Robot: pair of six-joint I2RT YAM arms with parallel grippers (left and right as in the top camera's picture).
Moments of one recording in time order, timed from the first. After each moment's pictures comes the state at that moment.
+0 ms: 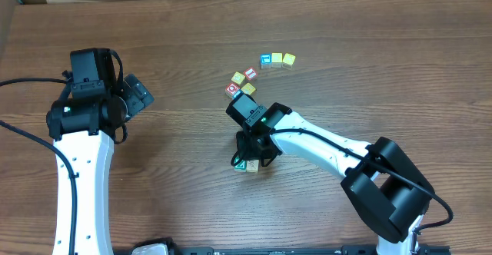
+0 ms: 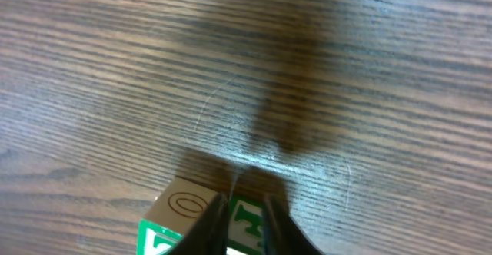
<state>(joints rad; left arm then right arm) 0.15 1.34 1.32 -1.05 -0.20 -0.55 0.82 1.97 1.35 -0.76 -0.13 0.70</state>
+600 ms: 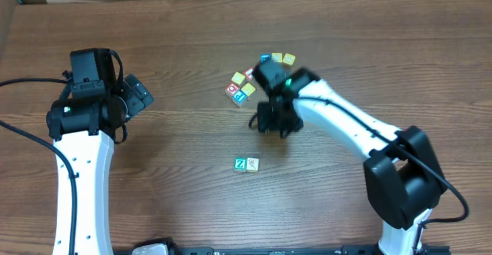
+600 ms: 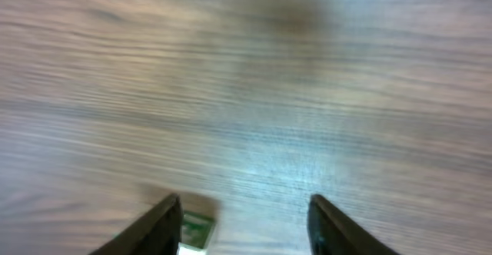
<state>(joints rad) 0.15 1.34 1.32 -1.05 -0.20 -0.55 0.62 1.97 1.59 -1.01 -0.13 0.59</state>
